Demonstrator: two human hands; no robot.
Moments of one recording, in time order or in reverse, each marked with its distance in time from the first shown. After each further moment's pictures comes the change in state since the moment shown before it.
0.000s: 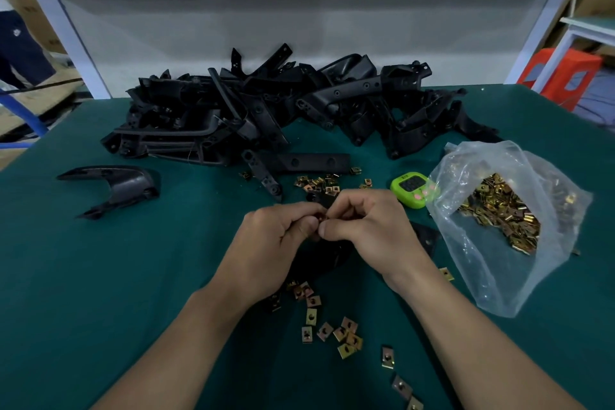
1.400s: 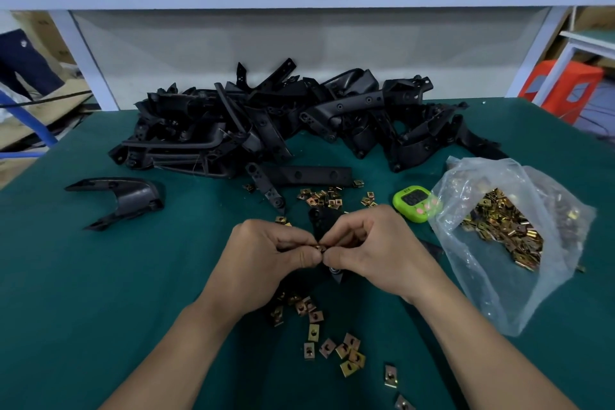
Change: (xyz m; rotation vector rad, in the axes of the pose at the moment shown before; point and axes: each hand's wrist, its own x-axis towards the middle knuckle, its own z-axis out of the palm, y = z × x) left_hand -0.003 0.006 -0.015 -0.149 -0.053 -0.165; right_hand -0.001 -0.005 -0.014 -0.176 -0.180 0.002
